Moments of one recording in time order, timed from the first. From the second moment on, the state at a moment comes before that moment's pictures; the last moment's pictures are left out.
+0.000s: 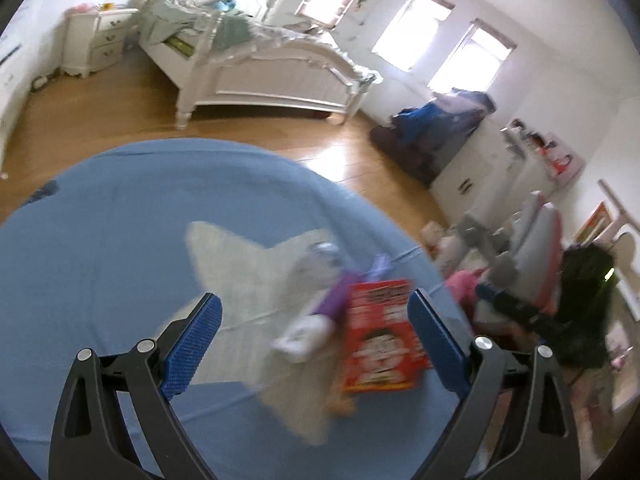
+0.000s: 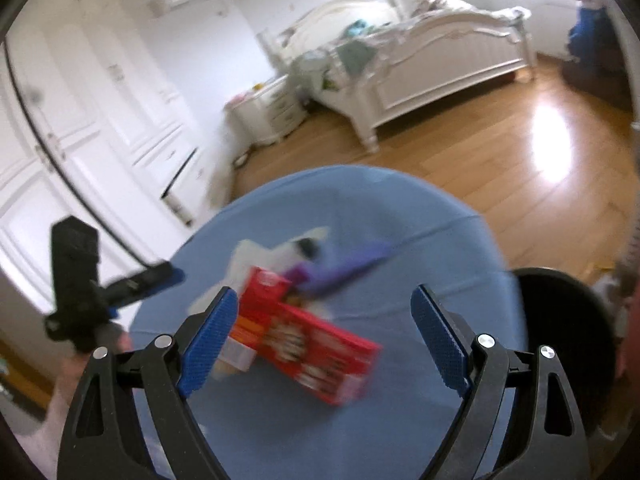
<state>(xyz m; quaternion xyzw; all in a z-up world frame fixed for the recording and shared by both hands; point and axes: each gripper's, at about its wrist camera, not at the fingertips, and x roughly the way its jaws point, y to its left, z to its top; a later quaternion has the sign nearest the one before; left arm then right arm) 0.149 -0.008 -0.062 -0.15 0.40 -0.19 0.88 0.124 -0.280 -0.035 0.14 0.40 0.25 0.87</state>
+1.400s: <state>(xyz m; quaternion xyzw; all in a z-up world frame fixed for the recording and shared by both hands) 0.150 -0.088 -0.066 -0.01 0.40 -0.26 0.88 0.054 -0.371 -0.025 0.19 0.31 0.18 0.91</state>
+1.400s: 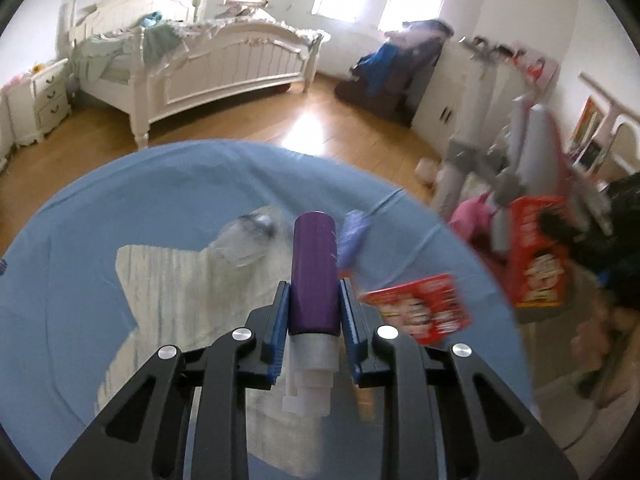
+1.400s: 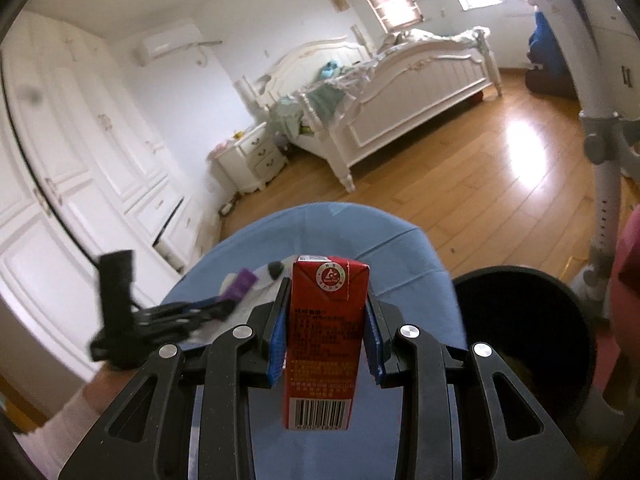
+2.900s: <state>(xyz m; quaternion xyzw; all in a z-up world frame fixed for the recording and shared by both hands) 0.154 -0.326 -0.103 -0.08 0.48 -0.41 0.77 0.061 -0.499 -0.123 0.13 0.34 0.04 0.93</state>
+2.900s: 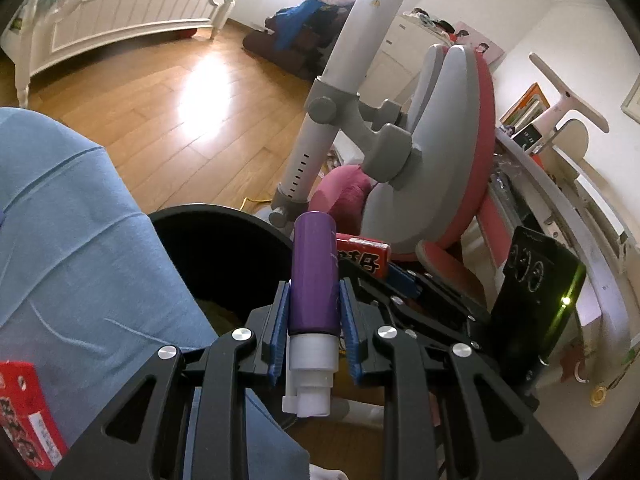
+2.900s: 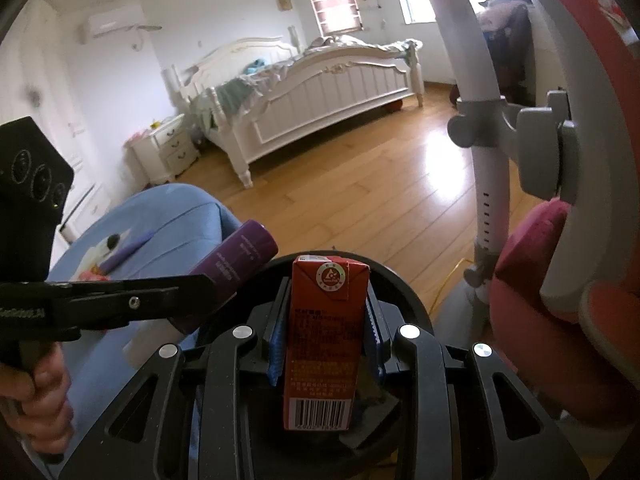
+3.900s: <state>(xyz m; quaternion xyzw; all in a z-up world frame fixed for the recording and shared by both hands) 0.129 -0.259 -0.064 -0.08 0.42 -0.35 0.83 0.069 -0.488 -0.113 0.16 0.35 0.06 0.92</state>
